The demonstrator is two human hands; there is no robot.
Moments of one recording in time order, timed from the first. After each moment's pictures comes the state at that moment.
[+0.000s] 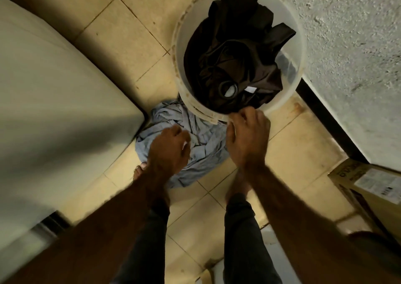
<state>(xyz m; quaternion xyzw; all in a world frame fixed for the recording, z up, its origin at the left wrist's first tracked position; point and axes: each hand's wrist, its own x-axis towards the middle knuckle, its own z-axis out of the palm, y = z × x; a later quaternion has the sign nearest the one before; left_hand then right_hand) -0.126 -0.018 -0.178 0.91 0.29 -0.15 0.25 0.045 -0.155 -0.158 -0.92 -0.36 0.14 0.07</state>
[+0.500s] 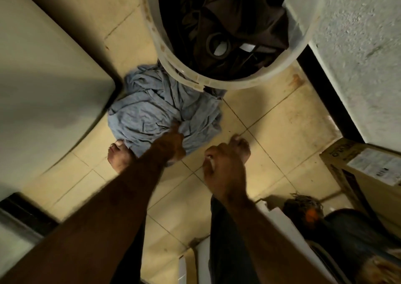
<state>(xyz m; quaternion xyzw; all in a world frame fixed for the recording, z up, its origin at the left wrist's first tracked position) -0.128 -0.088 -0.299 0.75 0.26 -0.50 0.33 -0.048 -0.254 -0.199 -0.87 -0.32 0.37 0.06</state>
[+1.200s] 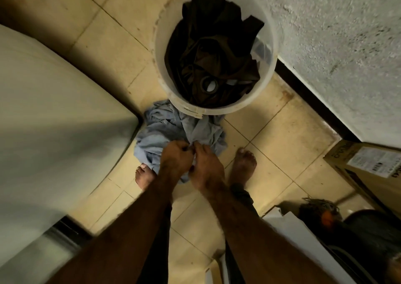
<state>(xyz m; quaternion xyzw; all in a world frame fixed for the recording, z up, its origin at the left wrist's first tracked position) -0.090 -0.071 -0.144 0.69 0.52 -0.25 0.44 -0.050 -0.171 -0.141 -0.84 -0.23 0.47 0.14</state>
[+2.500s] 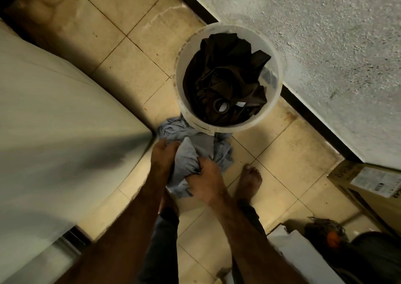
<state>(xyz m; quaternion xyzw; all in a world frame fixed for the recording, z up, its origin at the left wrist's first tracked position) -0.103 -0.006 -0.105 0.45 0.61 0.00 0.65 -0.045 -0.126 -0.055 -0.75 -0.07 0.54 0.37</state>
